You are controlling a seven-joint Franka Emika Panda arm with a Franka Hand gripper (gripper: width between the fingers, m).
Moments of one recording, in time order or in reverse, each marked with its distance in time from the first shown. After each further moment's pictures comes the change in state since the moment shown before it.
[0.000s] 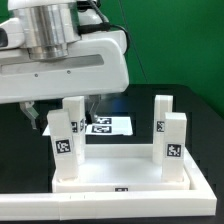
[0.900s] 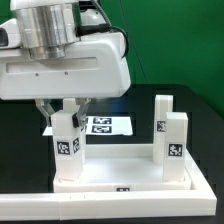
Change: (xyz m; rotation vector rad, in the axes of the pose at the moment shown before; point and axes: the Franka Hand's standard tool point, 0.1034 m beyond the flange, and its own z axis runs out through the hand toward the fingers) arm 0.002 -0.003 0.000 0.013 0.011 0.537
